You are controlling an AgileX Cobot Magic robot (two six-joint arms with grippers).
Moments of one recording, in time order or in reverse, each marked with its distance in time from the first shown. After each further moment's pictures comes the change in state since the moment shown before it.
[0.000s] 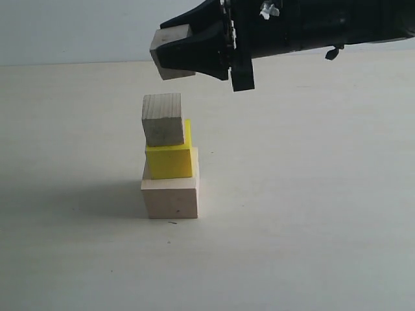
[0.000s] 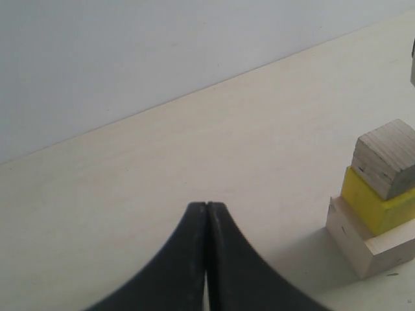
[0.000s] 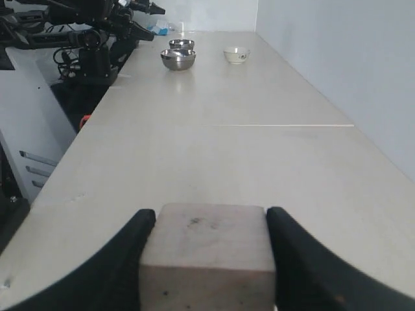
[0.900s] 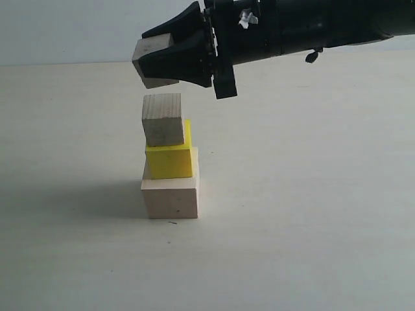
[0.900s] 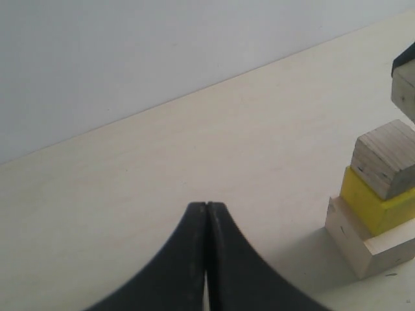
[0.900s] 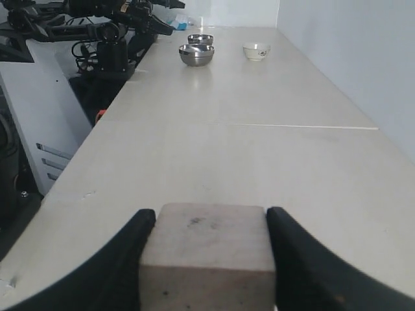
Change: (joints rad) left arm 0.000 0.000 0.000 -0.002 0.000 0.000; right arm 0.047 0.049 -0.054 -0.009 0.000 0.000
